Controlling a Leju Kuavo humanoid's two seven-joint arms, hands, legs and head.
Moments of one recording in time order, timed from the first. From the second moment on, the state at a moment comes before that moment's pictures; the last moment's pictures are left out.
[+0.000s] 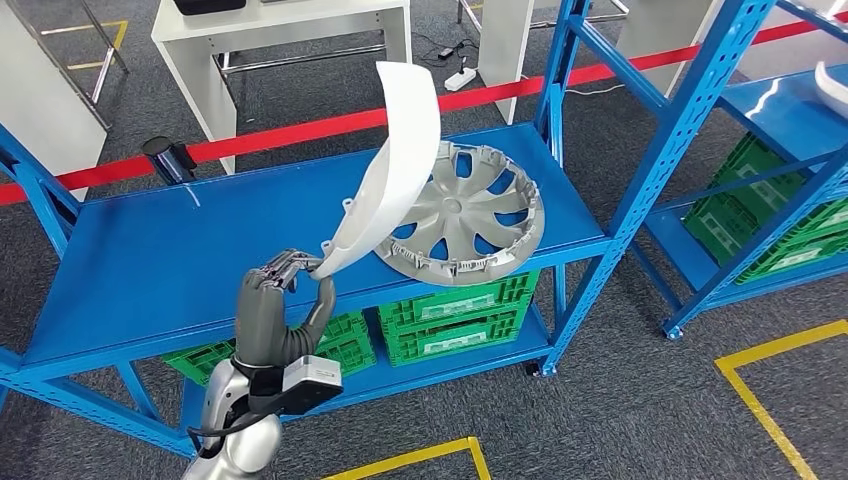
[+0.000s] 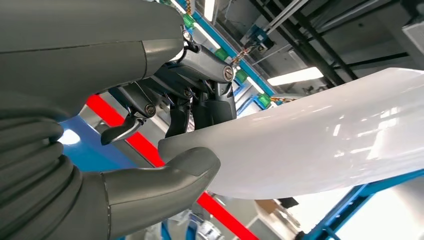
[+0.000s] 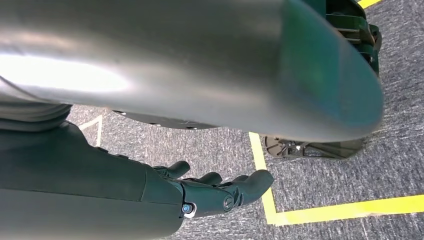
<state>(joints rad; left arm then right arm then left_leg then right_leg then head) -0.10 -0.13 -0.32 -1.50 -0.88 0.55 -0.50 -0.09 0.22 -1.17 -0.21 1.12 0.01 -0.12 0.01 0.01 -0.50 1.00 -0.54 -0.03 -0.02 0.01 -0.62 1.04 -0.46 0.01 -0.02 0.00</state>
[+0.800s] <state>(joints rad) -0.09 -0.17 -0.48 -1.50 -0.78 0.60 -0.58 -0.09 0.22 -1.17 -0.21 1.13 0.01 -0.10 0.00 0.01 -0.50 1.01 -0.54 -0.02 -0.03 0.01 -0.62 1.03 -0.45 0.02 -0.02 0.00</state>
